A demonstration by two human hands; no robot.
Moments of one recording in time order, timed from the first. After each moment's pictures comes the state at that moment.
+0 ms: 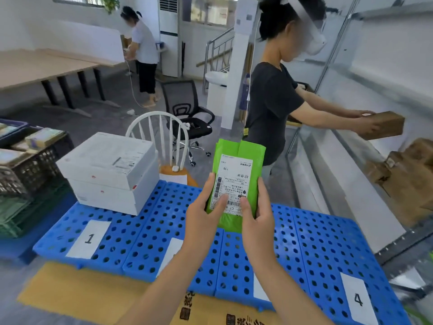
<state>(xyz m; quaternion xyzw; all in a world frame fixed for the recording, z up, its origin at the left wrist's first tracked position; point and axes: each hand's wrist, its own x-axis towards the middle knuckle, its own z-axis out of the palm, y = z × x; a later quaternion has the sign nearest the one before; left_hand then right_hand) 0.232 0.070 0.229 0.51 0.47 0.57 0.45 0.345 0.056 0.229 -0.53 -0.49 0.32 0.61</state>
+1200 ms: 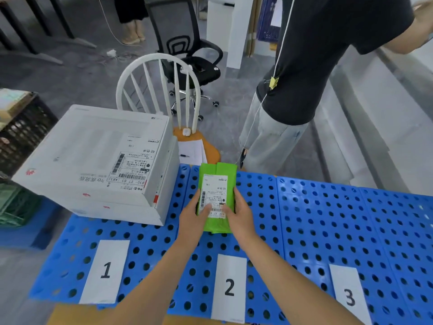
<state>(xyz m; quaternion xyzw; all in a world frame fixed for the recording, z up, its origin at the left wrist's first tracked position) 0.080 0.281 0.001 0.50 0.61 0.36 0.50 0.213 0.273 0.013 -0.68 -0.39 0.49 0.39</state>
